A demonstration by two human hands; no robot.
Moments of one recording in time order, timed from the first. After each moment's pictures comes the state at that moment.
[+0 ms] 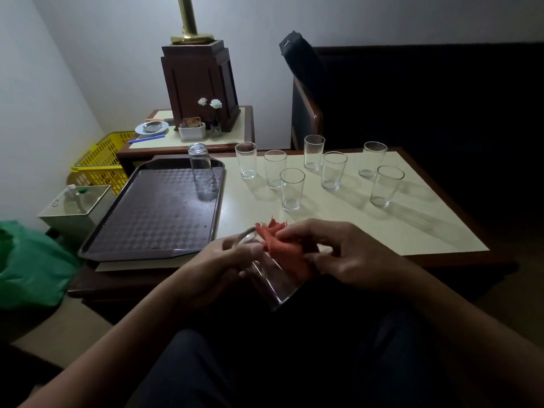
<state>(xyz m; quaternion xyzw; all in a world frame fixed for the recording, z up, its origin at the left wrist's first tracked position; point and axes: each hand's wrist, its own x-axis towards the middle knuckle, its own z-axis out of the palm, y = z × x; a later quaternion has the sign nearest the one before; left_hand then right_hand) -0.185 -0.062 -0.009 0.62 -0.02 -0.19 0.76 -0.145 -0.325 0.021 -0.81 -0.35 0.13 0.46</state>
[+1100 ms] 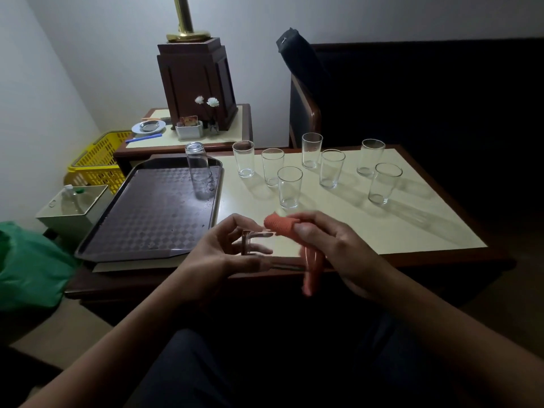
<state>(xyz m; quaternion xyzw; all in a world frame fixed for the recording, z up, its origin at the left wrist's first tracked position) -0.187 -0.068 0.001 0.68 -0.04 -0.08 0.72 -0.148 -0.305 0.003 -0.71 -0.13 0.16 0.67</state>
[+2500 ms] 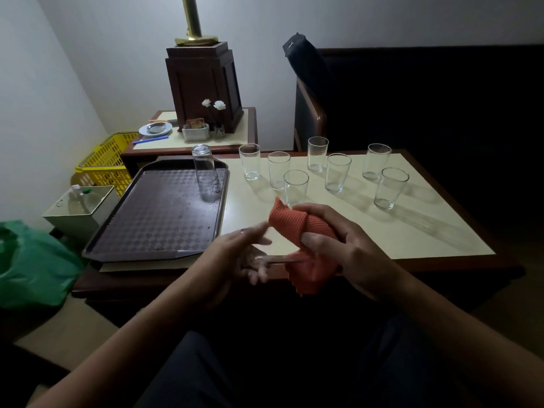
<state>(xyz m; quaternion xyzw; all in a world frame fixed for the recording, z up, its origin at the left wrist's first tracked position) -0.187 -0.080 0.013 0.67 0.07 -0.13 0.73 -0.152 -0.307 0.014 -0.68 -0.19 0.16 0.69</state>
